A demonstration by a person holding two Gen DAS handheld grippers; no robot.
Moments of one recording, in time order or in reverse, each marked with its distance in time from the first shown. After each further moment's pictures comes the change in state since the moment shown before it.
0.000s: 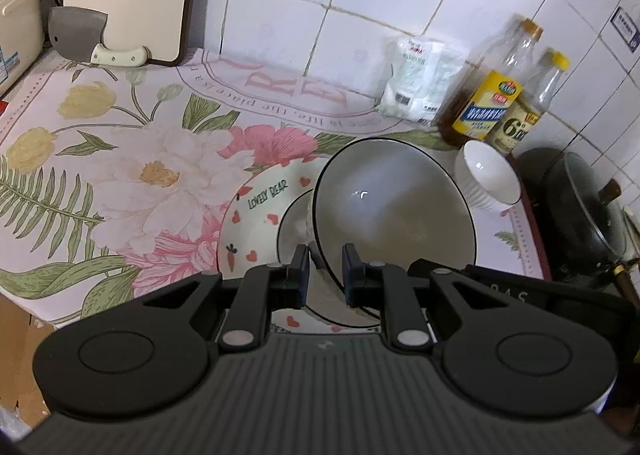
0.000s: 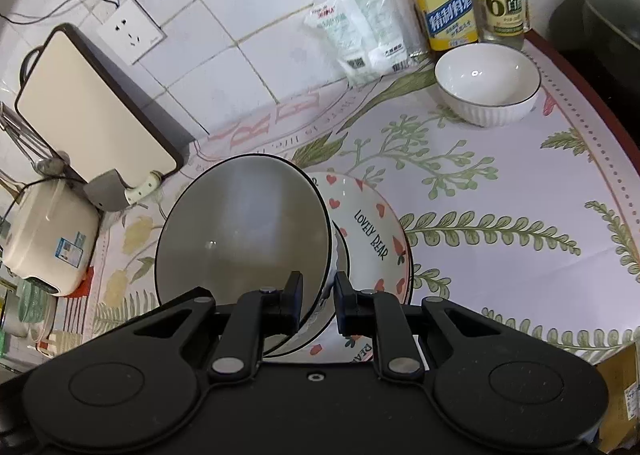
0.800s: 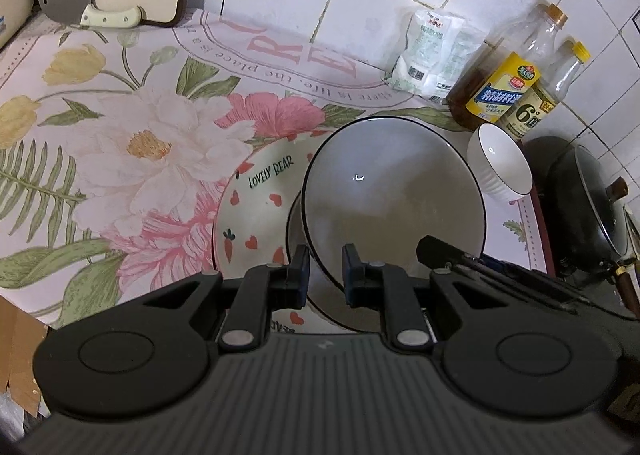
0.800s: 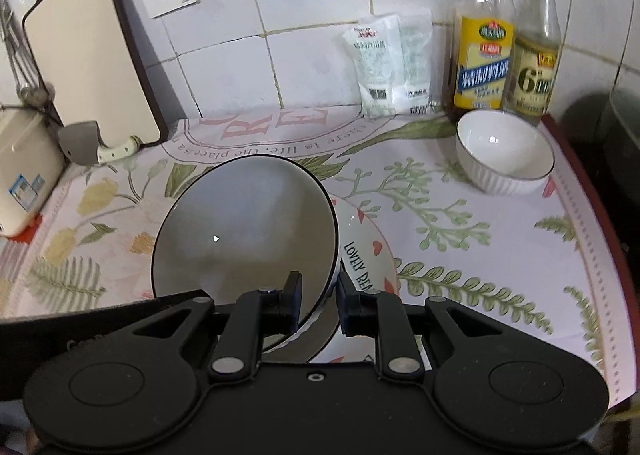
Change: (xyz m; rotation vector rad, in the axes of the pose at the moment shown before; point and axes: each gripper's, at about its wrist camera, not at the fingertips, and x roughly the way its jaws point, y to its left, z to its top) left arm 0.028 0.013 0.004 -0.052 0.097 -0.029; right arm 0.017 0.033 -0.004 -0.288 -0.068 -0.163
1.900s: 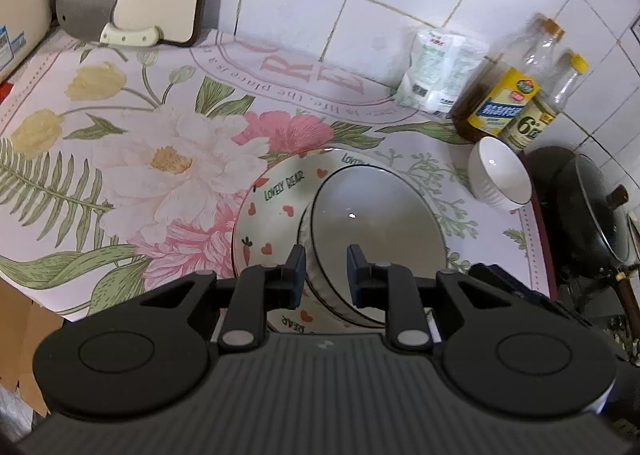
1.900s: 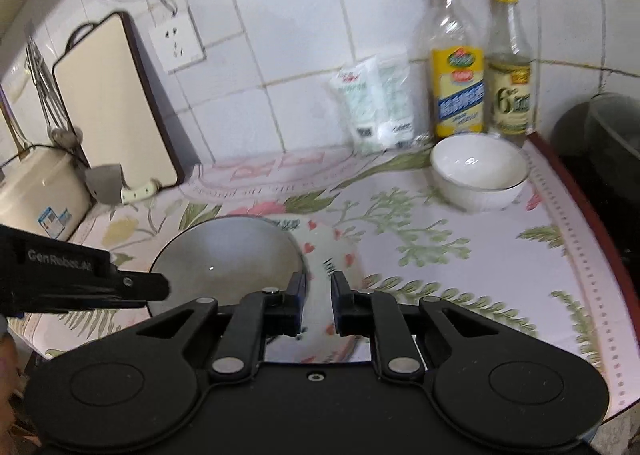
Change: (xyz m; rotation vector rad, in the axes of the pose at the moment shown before) left arm -0.031 -0.007 0.003 0.011 -0.042 0.042; right arm -0.037 -0.043 -0.031 0.047 -0.193 0.099
